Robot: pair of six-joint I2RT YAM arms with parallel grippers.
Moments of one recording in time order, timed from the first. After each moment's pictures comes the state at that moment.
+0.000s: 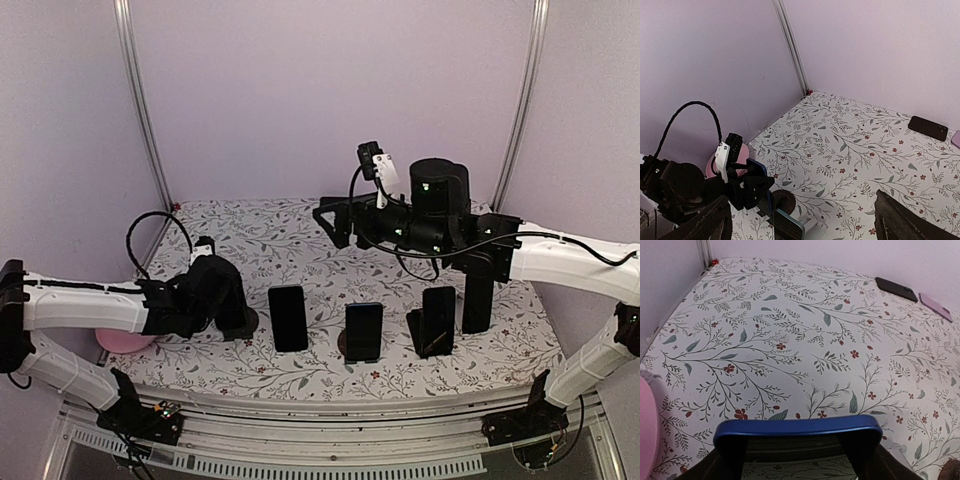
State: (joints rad) left arm -0.86 1.29 0.63 -0.10 -0.76 -0.73; right arm 1.01 1.45 1.25 0.02 0.16 0.31
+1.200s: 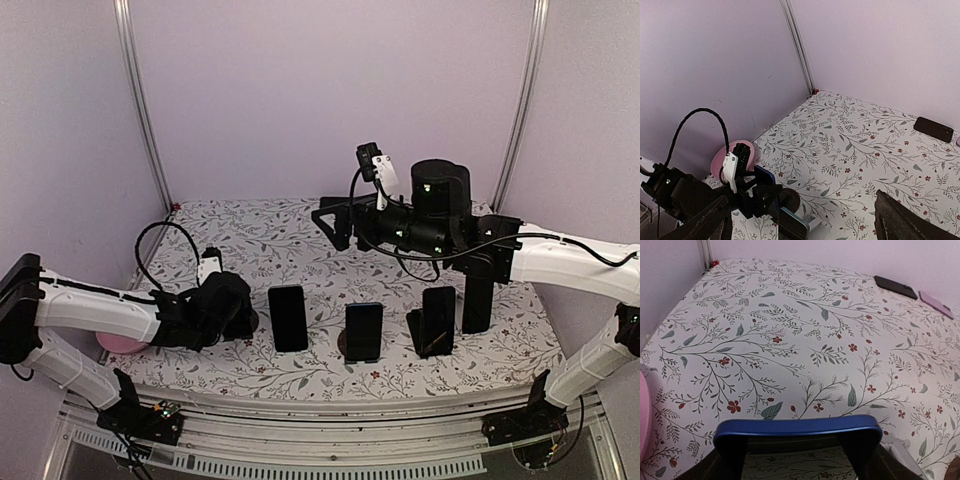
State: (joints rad) left arm -0.94 1.37 0.59 -0.01 -0.86 -0.78; right arm 1.01 1.45 1.23 0.03 0.12 0.31
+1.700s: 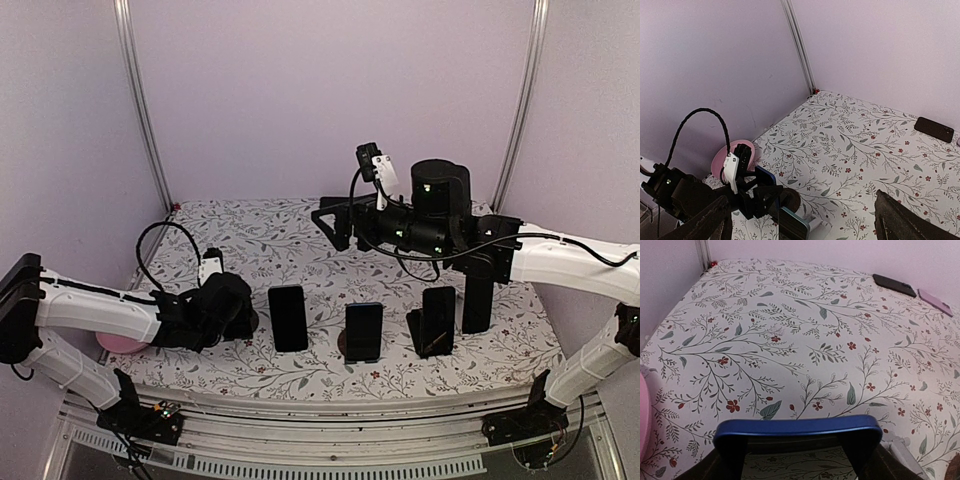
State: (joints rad) left arm -0.95 1.37 0.59 -0.01 -0.86 -0.77; right arm 1.01 1.45 1.23 0.03 0.12 0.30
